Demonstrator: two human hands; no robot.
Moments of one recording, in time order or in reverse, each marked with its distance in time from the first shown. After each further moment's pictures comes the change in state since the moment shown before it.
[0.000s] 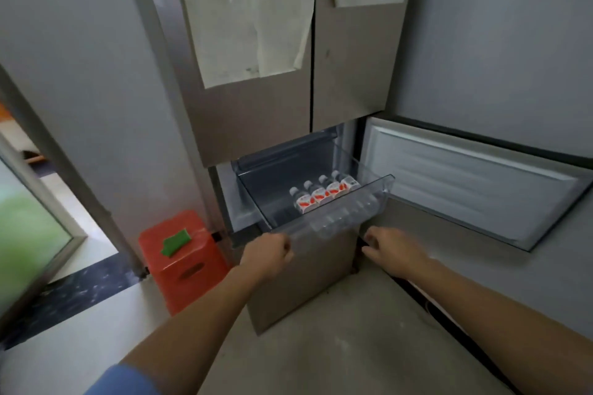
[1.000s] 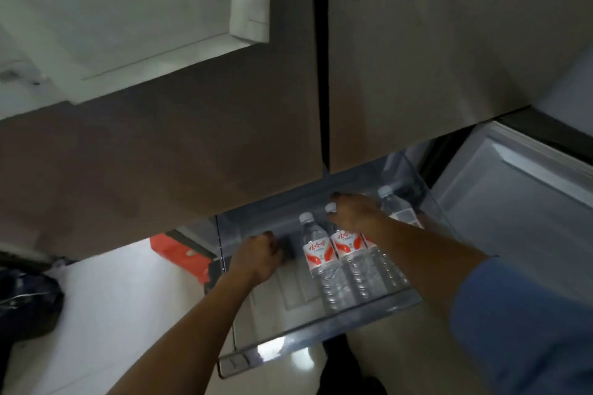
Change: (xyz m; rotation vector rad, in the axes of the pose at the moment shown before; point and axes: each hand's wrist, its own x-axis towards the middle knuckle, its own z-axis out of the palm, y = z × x) left_hand 0.294 -0.083 0.073 -0.194 -0.232 -0.575; right_hand 0.443 -0.006 0.087 0.056 -0.386 -0.221
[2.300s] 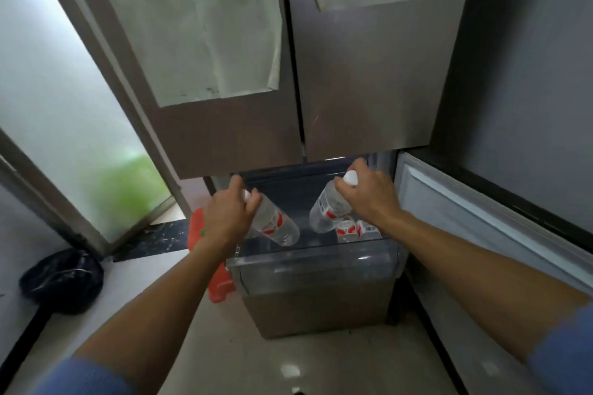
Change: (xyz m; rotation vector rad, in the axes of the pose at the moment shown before) left_hand -0.264 0.098 -0.057 -0.116 0.896 0.024; right_hand -0.274 0.028 -0.106 0.279 0.715 -0.364
